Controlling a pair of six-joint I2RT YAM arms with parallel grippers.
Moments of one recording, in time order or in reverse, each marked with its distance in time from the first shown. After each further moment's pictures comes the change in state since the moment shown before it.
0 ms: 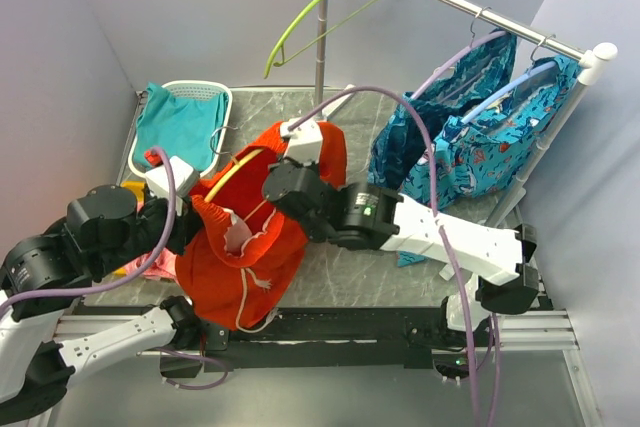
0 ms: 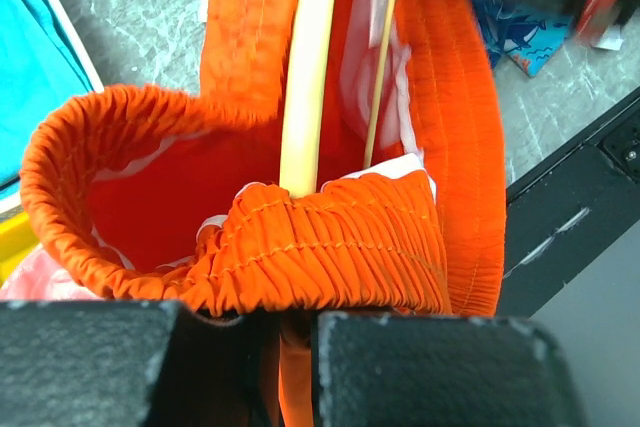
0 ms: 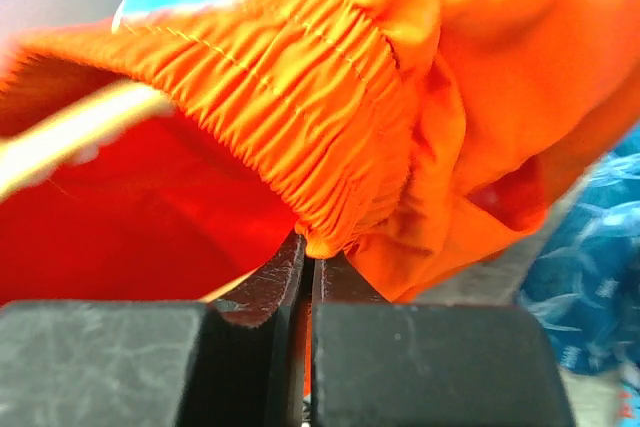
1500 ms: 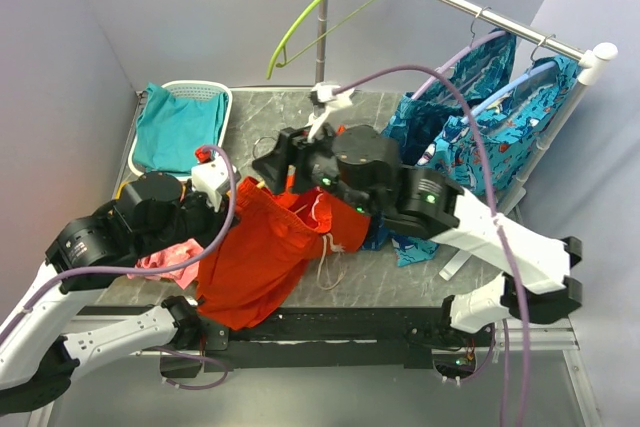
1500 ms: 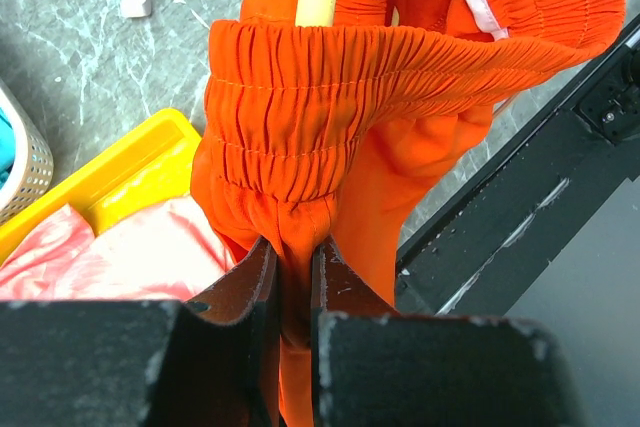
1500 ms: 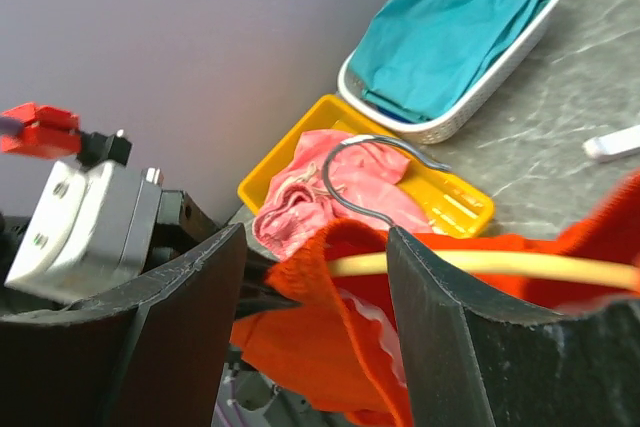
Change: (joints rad) left arm -0.001 0.069 -0.119 0.121 0.124 0.035; right arm -0.102 -0.195 -0.011 0.222 -0.445 -0.116
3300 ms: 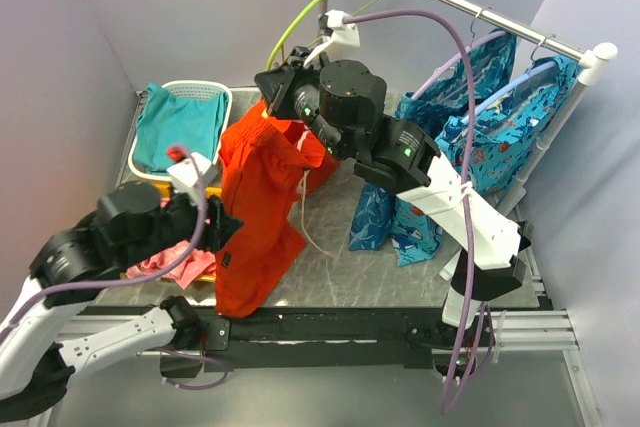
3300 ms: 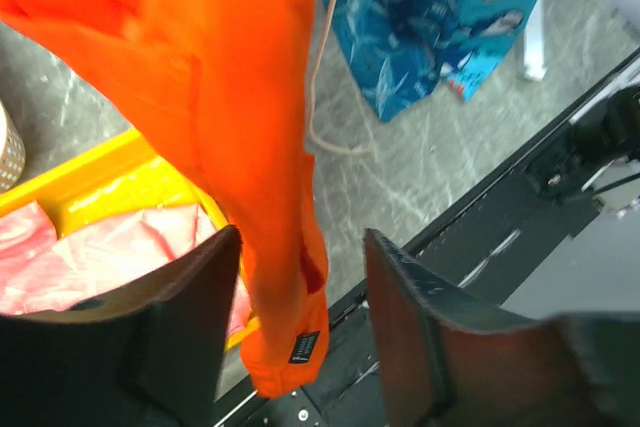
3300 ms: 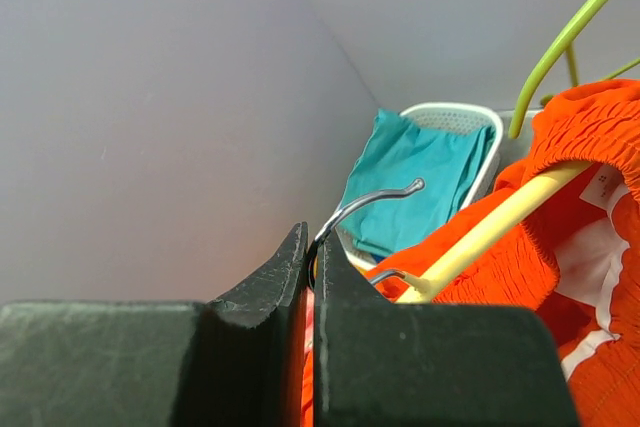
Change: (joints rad) left arm 0.000 -0.080 -0.021 0.053 -0.038 -0.142; right arm -0.117 0.340 0.542 -0.026 0.144 0.052
